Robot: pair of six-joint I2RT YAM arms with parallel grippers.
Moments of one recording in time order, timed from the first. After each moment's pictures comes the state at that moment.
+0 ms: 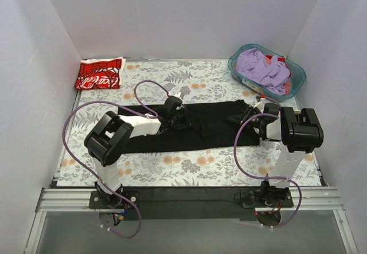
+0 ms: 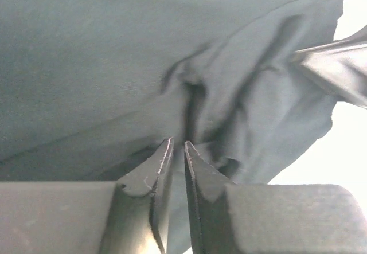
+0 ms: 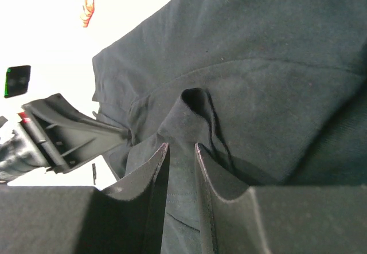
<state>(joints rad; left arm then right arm) -0.67 1.86 0.98 0.16 0.15 -0.78 -0.05 1.87 0.56 0.76 -0.85 0.80</state>
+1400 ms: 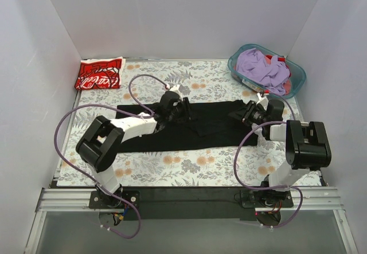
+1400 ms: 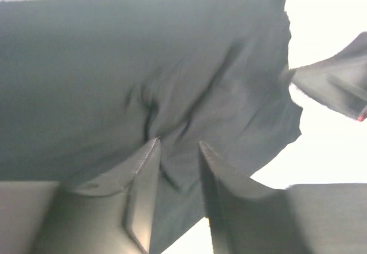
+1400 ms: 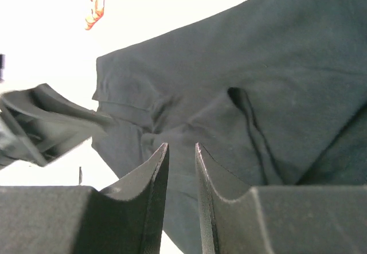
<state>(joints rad) -0.66 1.76 0.97 0.20 0.13 -0.75 -0.05 1.67 0.53 0.66 -0.82 0.75</state>
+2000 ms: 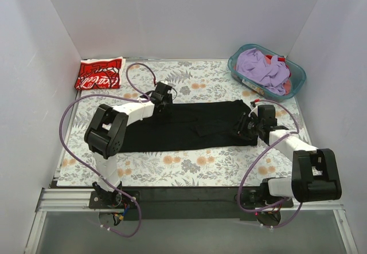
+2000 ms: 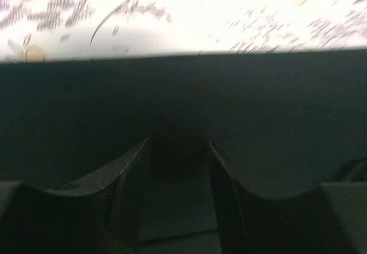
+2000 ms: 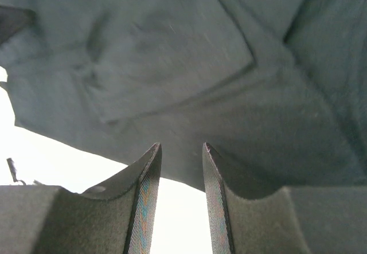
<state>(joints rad) -0.50 1.92 1.22 -0.24 -0.19 -0.47 0.11 1.29 0.54 -0.08 -0.48 0.53</state>
